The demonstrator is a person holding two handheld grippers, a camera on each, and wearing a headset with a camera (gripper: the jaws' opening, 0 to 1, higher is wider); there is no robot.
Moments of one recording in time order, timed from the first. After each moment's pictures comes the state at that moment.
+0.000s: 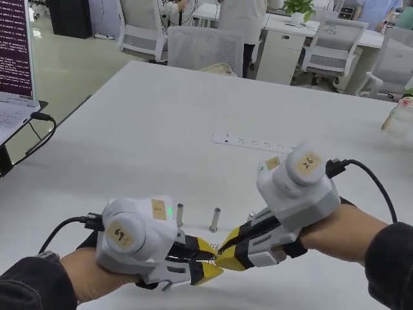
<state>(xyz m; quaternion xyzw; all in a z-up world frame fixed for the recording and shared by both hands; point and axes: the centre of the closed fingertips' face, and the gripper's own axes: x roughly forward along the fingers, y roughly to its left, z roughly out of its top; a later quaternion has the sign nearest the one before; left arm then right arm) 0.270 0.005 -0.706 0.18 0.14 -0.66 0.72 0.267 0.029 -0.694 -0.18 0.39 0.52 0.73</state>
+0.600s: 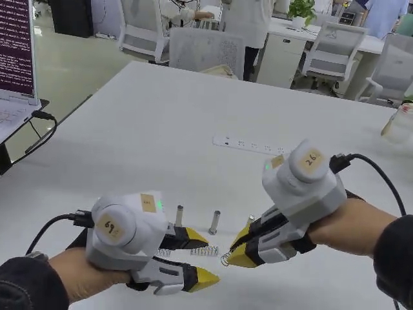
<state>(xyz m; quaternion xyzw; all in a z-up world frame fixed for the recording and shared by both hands) 0.282 0.021 -0.699 0.15 0.15 -0.63 0.74 0.276 0.005 -0.693 -0.21 0.41 0.50 0.73</state>
